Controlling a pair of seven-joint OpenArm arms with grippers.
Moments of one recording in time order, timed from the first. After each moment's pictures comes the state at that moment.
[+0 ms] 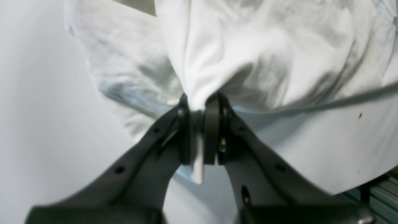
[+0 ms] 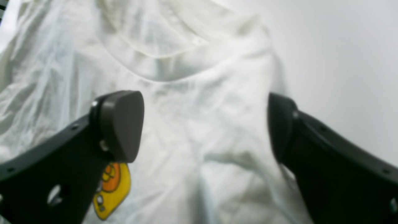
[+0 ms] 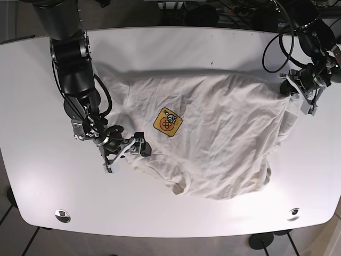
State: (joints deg) left arm 2.8 -17.7 -38.2 91.5 -38.2 -39.9 77.6; right arm 28.3 11.0 -13.2 45.7 36.2 21.0 -27.6
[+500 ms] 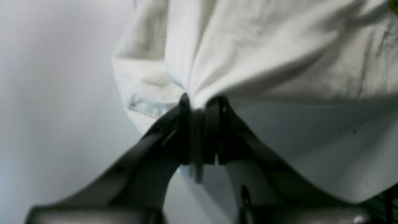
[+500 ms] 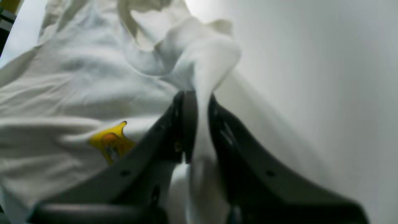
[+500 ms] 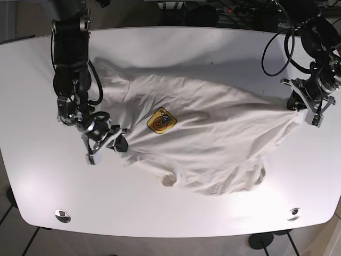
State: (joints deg) left arm 3.7 -18.0 -38.2 108.9 -39.3 -39.9 77.1; right arm 10.9 13.0 3.0 80.7 34.6 19.5 -40.8
